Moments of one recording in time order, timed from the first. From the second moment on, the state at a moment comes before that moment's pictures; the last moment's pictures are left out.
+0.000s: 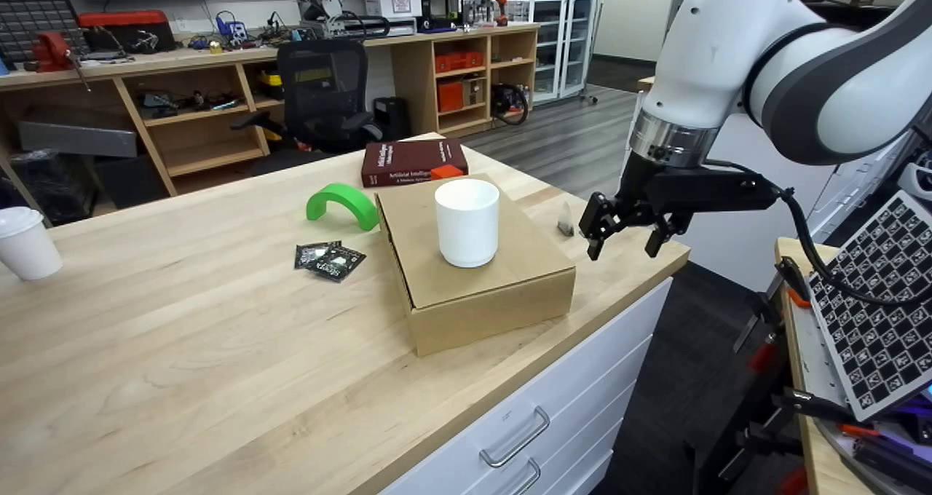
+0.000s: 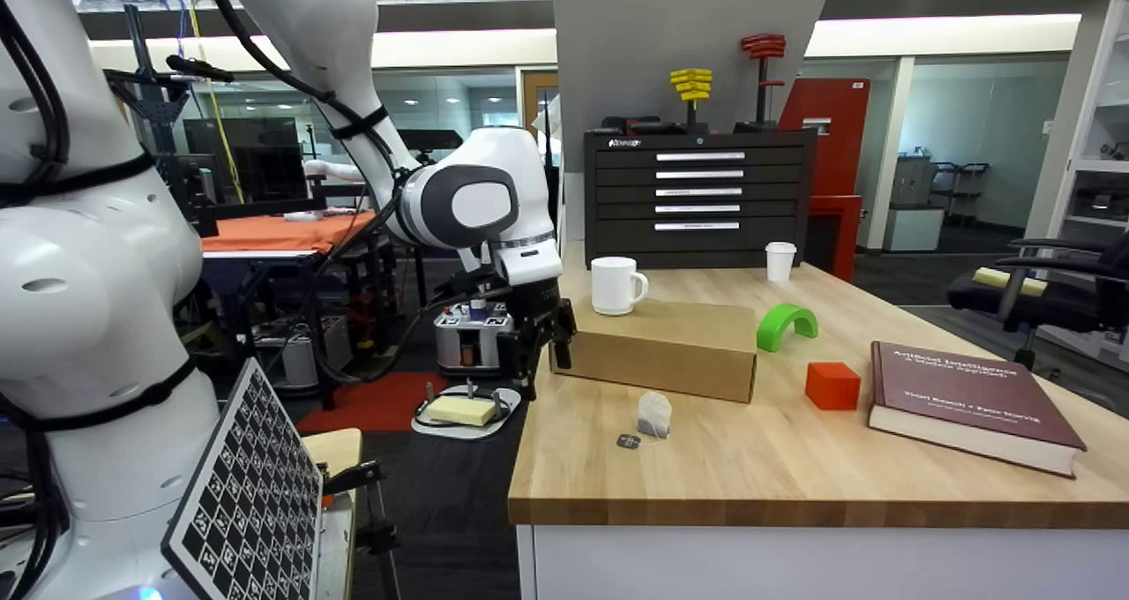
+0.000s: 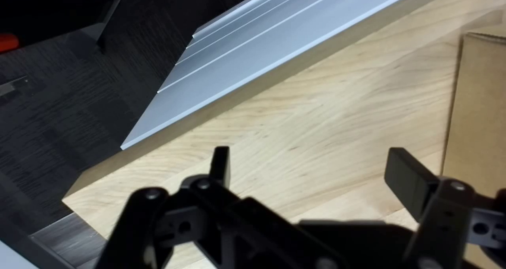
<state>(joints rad) 0.05 -0.14 0.19 -2.76 -0.11 2.76 1.25</state>
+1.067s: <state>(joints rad) -0.06 -0.14 0.14 -2.61 -0.24 2.76 1.26</state>
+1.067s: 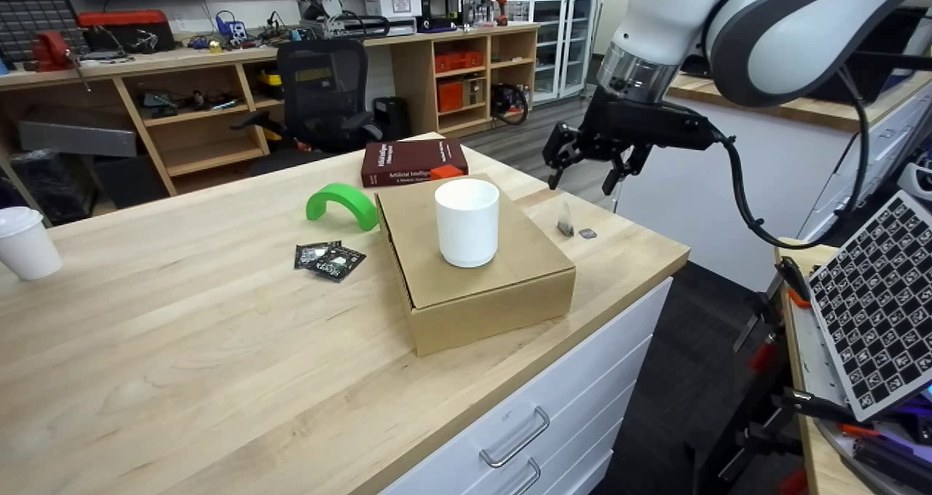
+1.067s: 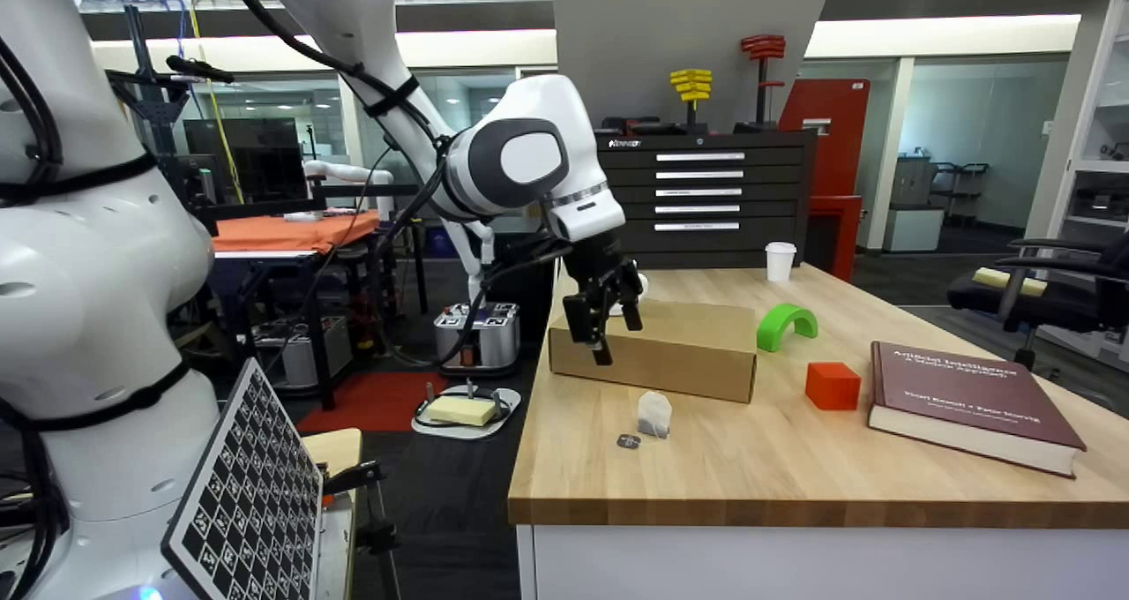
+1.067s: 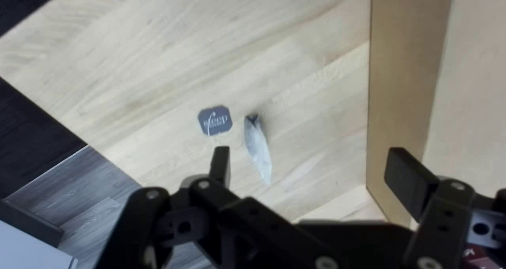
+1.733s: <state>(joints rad) -0.08 0.10 0.05 -2.49 -0.22 2.73 1.26</state>
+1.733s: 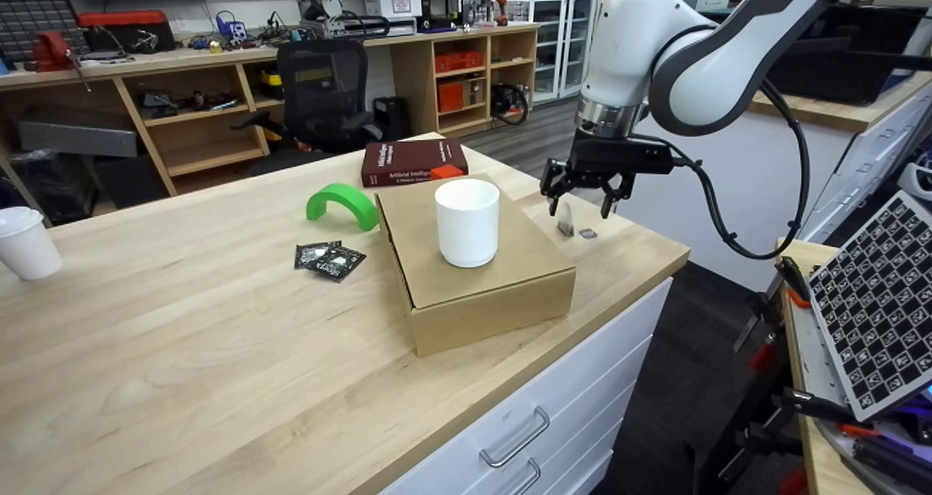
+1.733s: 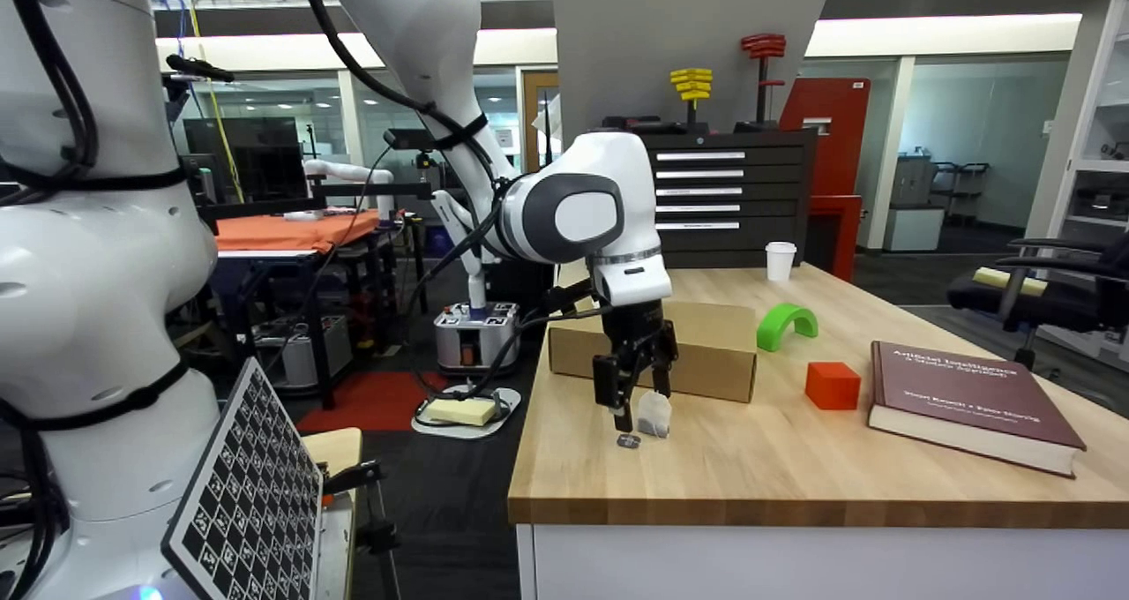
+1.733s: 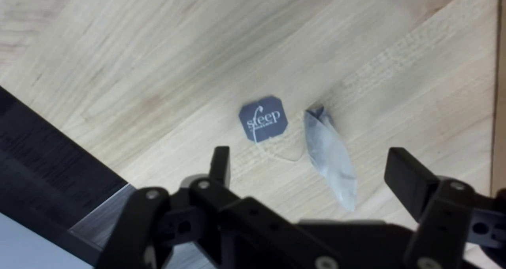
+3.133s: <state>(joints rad) -0.01 0.17 0.00 -2.42 -0.16 2.65 1.22</state>
